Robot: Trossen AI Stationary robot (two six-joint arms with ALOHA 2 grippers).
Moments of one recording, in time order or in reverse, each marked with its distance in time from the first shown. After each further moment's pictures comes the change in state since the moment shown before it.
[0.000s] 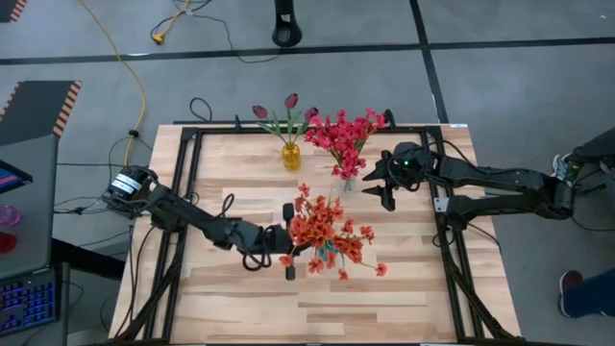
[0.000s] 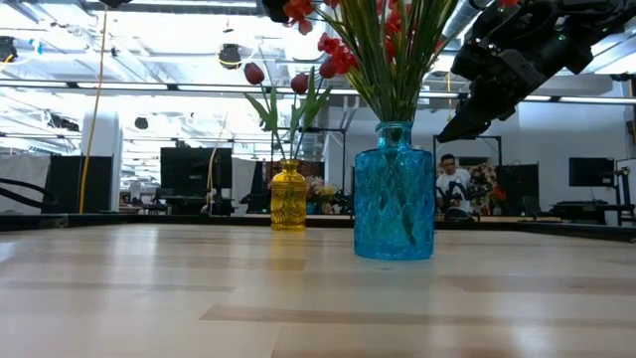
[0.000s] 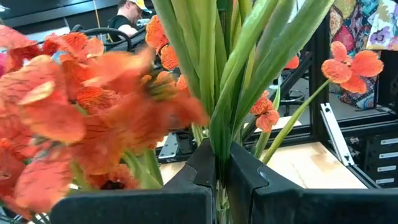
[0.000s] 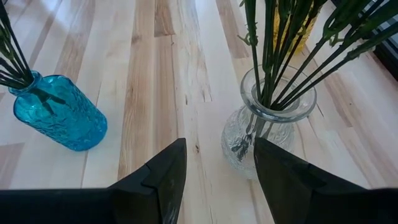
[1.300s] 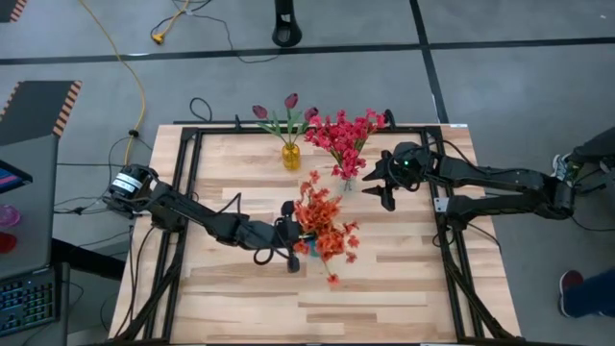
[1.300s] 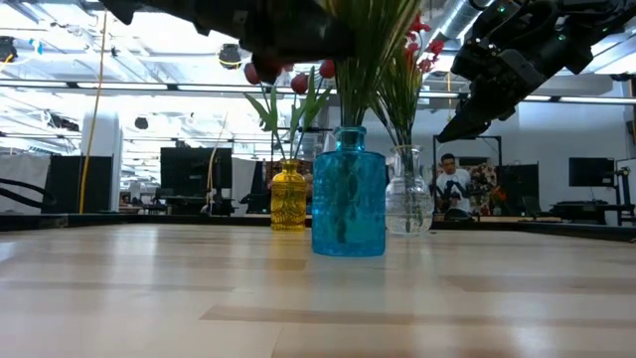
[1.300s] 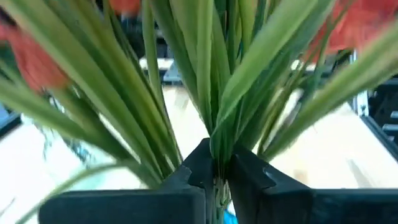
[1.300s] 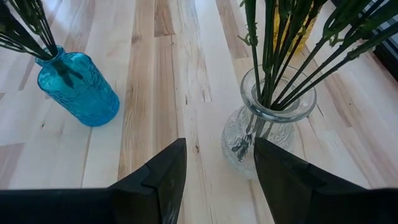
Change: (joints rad) left arm 0.048 0.000 0.000 -0.302 -0.015 -0.273; right arm 0.000 0.000 0.000 0.000 0.000 0.000
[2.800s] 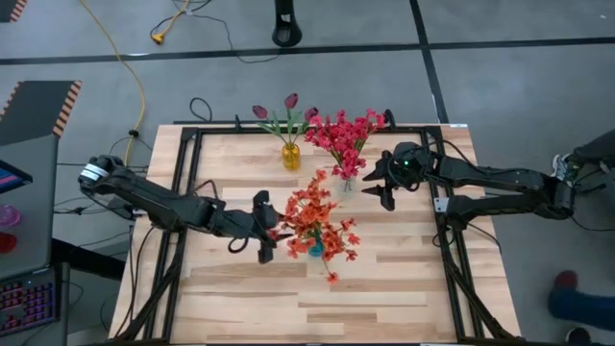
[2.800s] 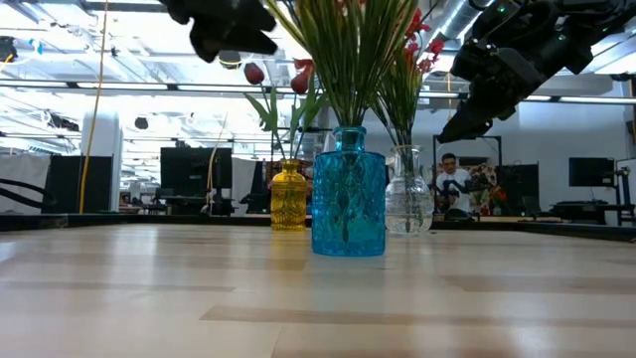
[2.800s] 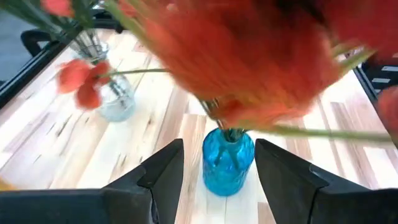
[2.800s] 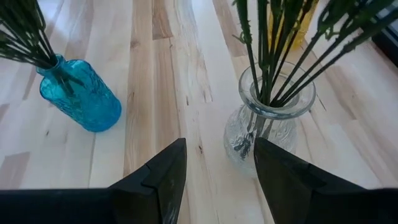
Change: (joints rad) left arm -0.001 -0.327 -0.001 -0.593 0.039 -0.148; right arm 0.000 0.000 0.000 0.000 0.000 0.043
